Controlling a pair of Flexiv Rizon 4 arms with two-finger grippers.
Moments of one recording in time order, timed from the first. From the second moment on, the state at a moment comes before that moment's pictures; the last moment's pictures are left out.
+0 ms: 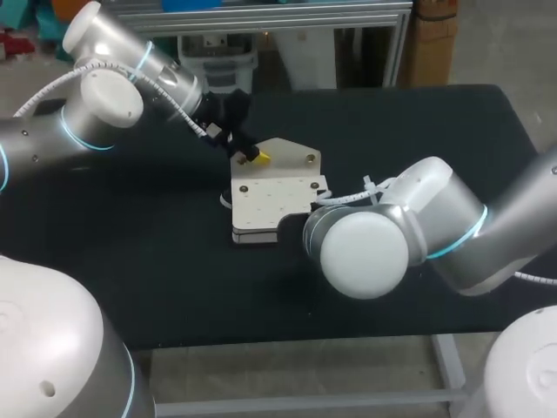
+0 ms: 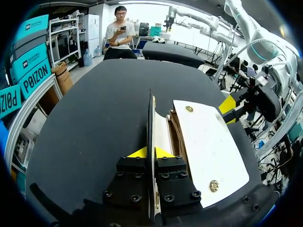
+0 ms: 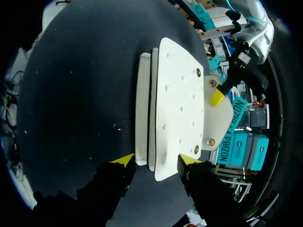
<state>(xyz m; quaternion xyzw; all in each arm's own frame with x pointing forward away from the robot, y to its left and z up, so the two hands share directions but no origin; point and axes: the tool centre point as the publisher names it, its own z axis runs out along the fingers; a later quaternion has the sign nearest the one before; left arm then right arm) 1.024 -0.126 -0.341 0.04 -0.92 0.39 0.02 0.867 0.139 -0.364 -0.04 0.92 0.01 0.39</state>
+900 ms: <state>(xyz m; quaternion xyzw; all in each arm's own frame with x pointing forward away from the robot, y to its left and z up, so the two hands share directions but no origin) 1.019 -0.131 -0.349 0.01 -0.92 0.38 0.04 0.886 0.143 -0.372 -0.04 0.93 0.03 0.37</state>
